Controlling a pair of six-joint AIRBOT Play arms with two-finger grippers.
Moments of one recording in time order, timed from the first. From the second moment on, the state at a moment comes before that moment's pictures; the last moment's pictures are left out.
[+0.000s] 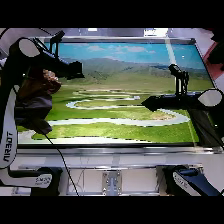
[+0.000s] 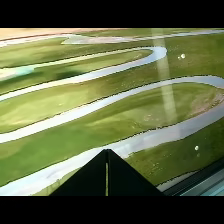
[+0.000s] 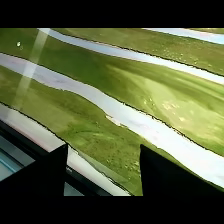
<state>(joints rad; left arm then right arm) -0.16 -1.47 1.71 1.07 -1.34 -1.55 0.07 -0.93 0.97 -0.91 1.14 1.21</state>
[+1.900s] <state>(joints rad) 0.15 -1.55 1.71 1.71 -0.70 -1.93 0.07 -0.93 0.97 -1.05 0.81 1.10</state>
